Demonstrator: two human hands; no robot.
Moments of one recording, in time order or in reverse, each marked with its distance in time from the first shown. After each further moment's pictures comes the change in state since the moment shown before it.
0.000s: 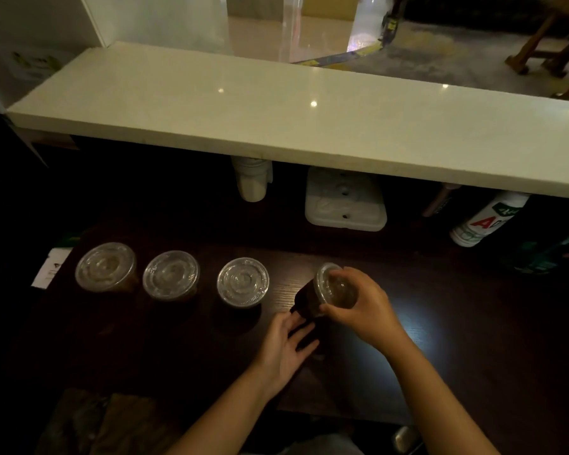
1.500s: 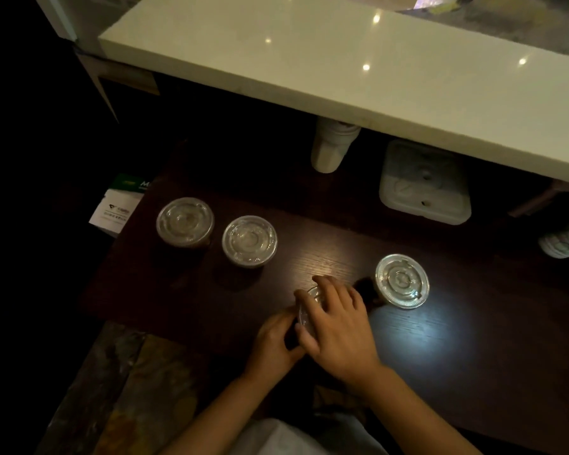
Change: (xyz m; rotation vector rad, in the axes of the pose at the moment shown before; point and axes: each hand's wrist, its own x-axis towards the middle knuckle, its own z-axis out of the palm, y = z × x) left_hand -0.017 0.026 -0.140 1.267 0.159 0.855; right_hand -0.032 -0.073 0.131 -0.569 -0.178 -0.418
